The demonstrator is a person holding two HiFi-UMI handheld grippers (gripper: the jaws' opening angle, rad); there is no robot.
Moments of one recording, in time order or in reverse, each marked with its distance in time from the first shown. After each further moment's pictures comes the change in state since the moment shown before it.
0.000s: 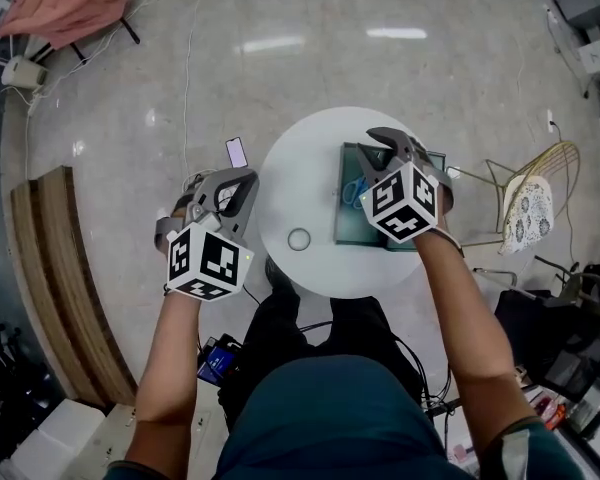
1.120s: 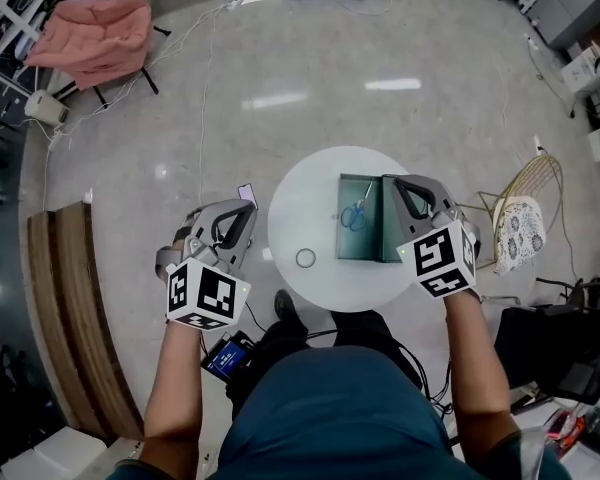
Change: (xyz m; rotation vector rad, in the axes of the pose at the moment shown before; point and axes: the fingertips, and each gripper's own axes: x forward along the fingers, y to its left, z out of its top) left arm -0.188 -0.021 0.100 0.089 -0.084 0.113; right arm -0.265 0.004 0.049 0.109 -0.145 -0.157
